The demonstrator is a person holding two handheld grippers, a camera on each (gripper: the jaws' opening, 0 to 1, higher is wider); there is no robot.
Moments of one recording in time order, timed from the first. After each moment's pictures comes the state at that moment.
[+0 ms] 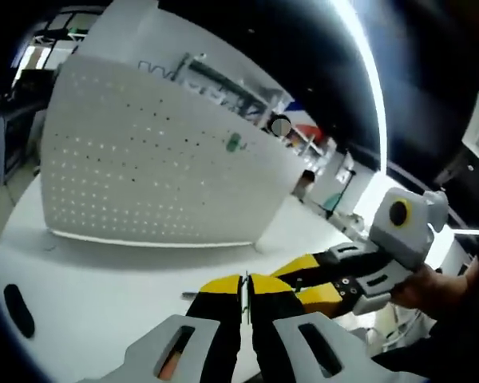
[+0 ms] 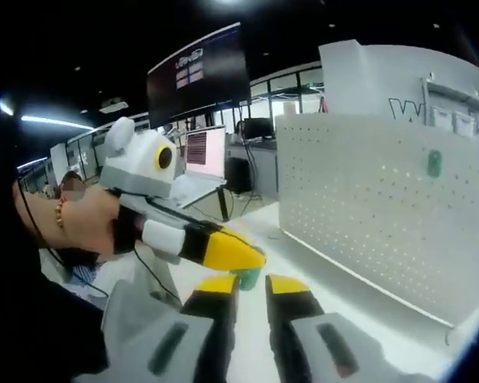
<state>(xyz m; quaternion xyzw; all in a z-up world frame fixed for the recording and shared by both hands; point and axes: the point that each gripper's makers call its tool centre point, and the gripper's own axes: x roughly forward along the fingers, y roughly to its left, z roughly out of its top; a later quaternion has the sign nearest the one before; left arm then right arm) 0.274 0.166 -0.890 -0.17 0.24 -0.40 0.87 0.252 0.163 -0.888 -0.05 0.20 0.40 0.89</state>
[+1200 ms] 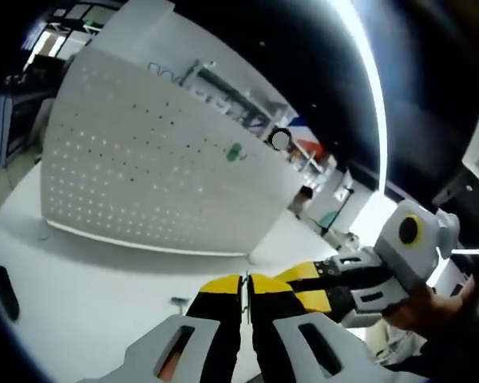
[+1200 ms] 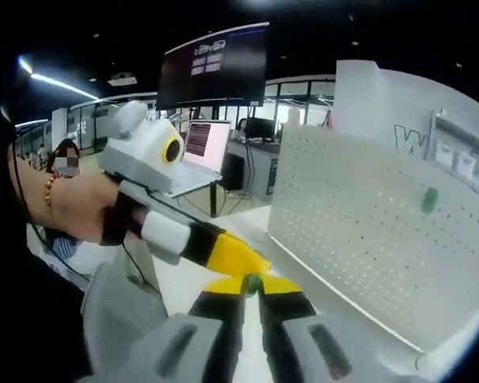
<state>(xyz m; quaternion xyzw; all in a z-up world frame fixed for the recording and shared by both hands) 0.275 0.161 -0.881 -0.22 0.22 -0.39 0.87 0.256 0.161 -0.880 -0.12 0.17 0.38 0.90</state>
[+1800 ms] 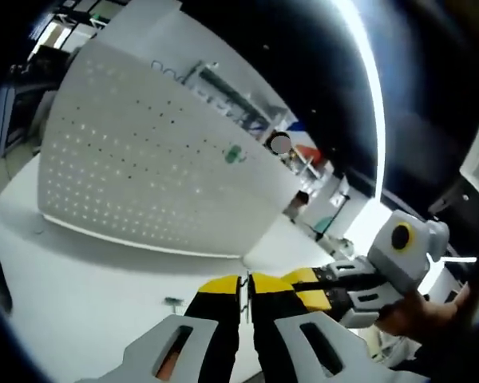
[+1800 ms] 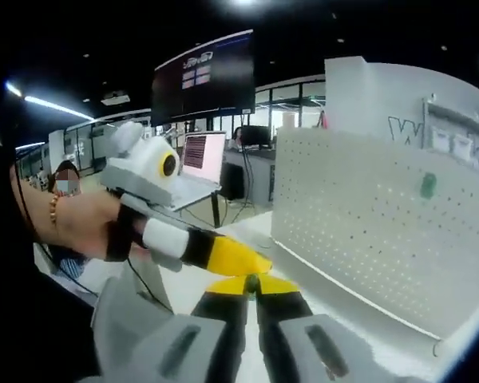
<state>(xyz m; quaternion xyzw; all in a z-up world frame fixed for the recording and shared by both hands) 0.276 0.159 -0.880 -0.21 0.20 -0.40 0.87 0.256 0.158 -0.879 -0.07 0.17 0.38 0.91</state>
